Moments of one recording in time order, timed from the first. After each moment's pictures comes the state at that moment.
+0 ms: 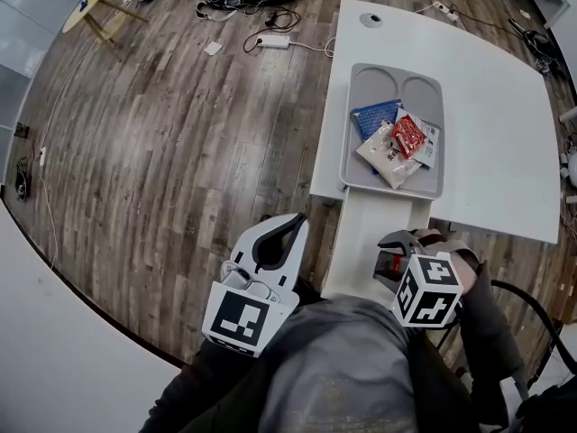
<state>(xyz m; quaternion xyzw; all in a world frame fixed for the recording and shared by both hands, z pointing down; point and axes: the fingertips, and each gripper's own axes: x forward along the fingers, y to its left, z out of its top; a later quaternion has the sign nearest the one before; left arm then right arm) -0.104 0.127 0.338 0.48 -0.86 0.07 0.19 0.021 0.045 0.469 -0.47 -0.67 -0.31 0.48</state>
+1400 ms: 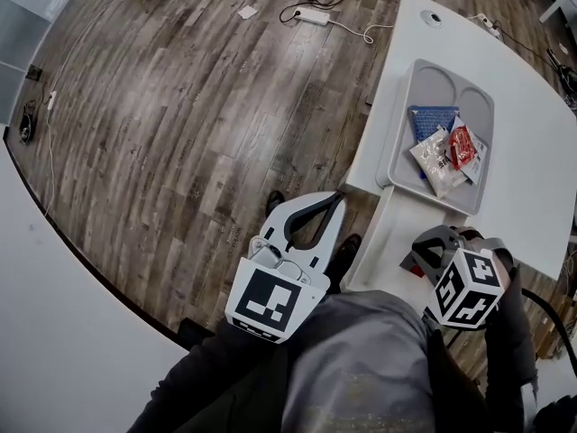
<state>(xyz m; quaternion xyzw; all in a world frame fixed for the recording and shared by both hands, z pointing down) -0.130 0.139 0.352 0.45 -0.87 0.03 0.18 -0.012 0.027 0.460 -0.48 -0.64 -0.35 0.49</state>
